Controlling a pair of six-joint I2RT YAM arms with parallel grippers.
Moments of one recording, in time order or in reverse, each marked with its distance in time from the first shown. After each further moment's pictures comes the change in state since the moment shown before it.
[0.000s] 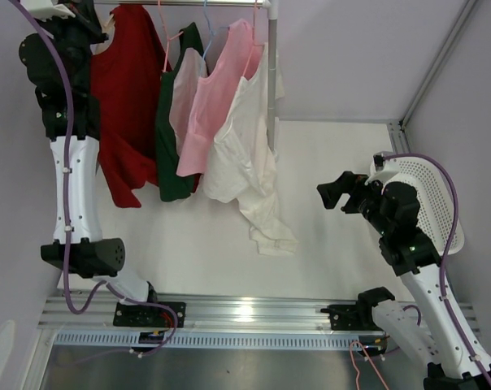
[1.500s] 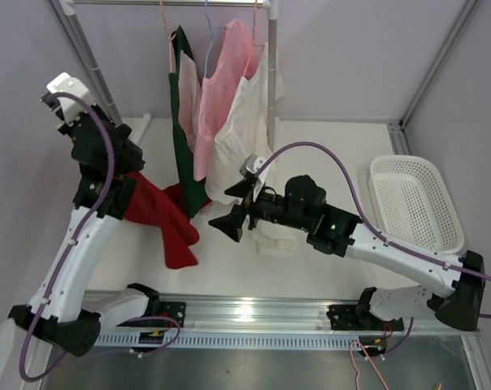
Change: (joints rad) left arm -0.410 -0.548 -0.742 0.077 -1.231 0.365; right arm 0.775 0.520 0.291 0.389 -0.057 -0.284
